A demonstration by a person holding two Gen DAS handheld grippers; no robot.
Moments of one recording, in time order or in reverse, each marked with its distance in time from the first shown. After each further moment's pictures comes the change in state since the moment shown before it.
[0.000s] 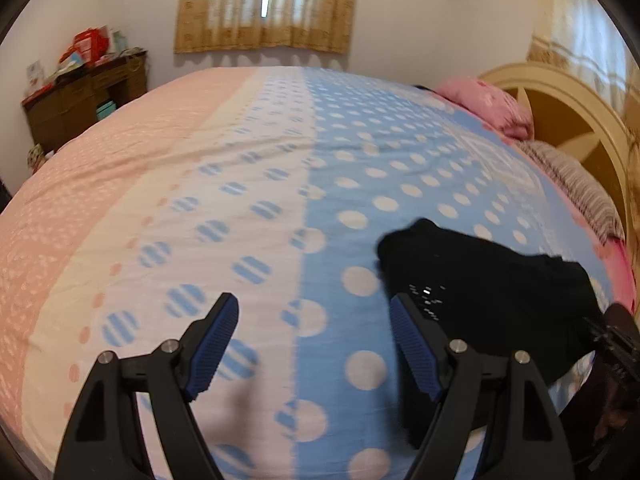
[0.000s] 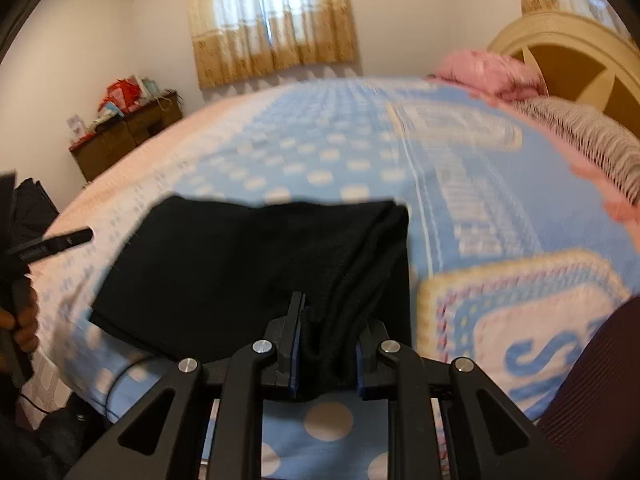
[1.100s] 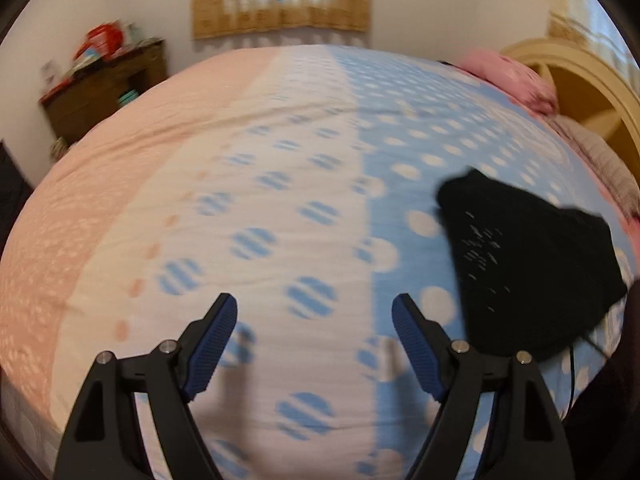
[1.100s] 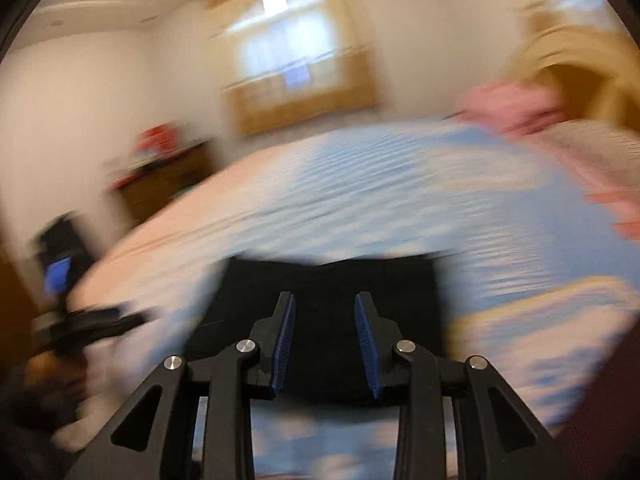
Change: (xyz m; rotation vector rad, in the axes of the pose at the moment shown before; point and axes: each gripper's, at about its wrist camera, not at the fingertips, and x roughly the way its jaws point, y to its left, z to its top) left arm -0.012 0.046 -0.027 -0.026 0.063 0.113; right arm -0.055 0.049 0.016 0.009 -0.145 0.287
